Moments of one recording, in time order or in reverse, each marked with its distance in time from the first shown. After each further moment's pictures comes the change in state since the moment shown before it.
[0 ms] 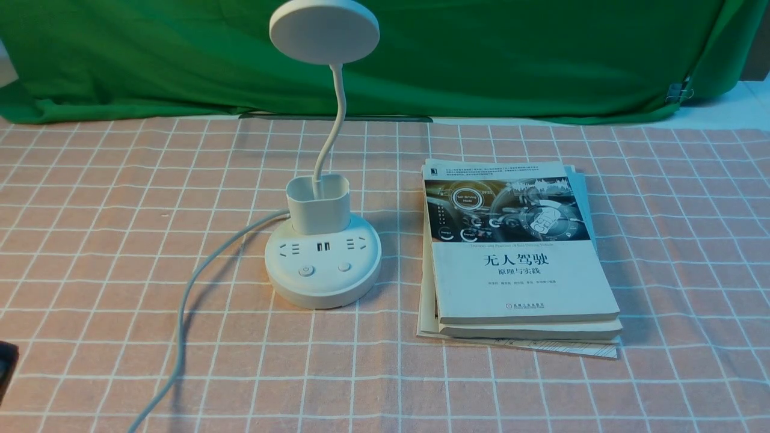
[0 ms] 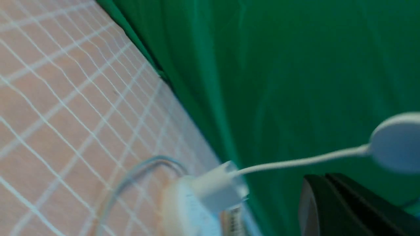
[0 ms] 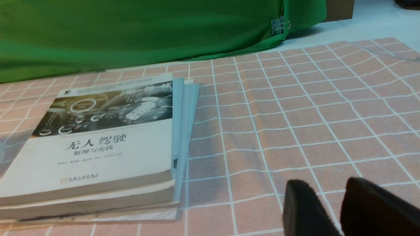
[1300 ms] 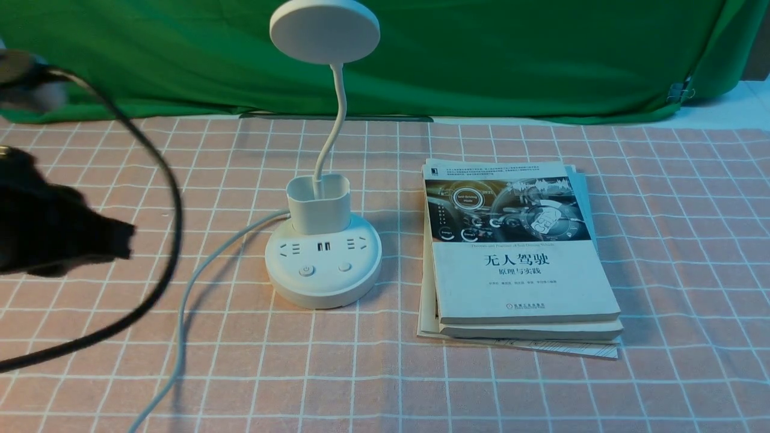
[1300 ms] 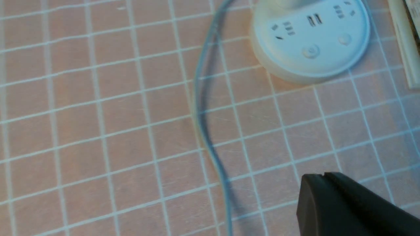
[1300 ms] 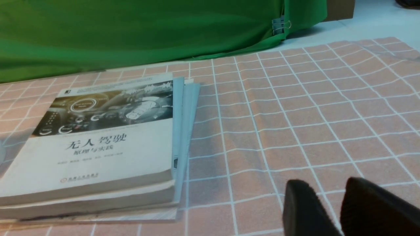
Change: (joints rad) right arm 0.000 0.000 0.000 0.000 0.000 0.000; left arm -0.190 1.146 -1.031 0.641 0.917 0.485
